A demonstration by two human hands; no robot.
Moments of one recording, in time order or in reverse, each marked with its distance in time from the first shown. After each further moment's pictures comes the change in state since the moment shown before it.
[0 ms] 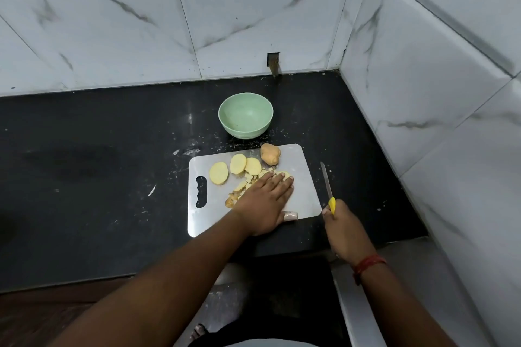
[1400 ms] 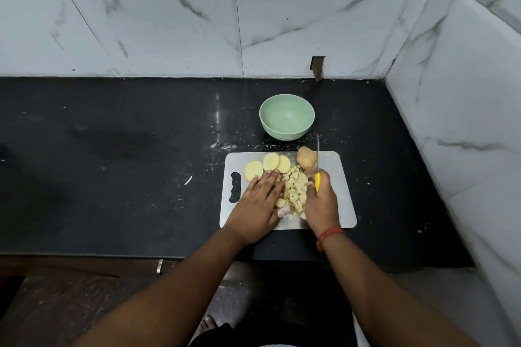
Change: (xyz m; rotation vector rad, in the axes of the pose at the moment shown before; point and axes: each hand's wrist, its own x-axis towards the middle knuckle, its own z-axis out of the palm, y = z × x) left_hand -0.067 -0.029 0.048 -0.412 0.305 -0.362; right_hand 0.055 -0.069 0.094 0.301 0.143 -0.271
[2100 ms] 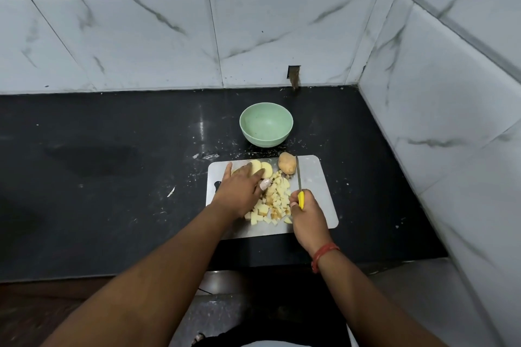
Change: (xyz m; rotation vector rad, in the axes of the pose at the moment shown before) left_hand 0.056 -0.012 -0.040 0.061 -0.244 -0.222; right_hand -0.025 0.000 -0.018 0.008 -0.118 0.149
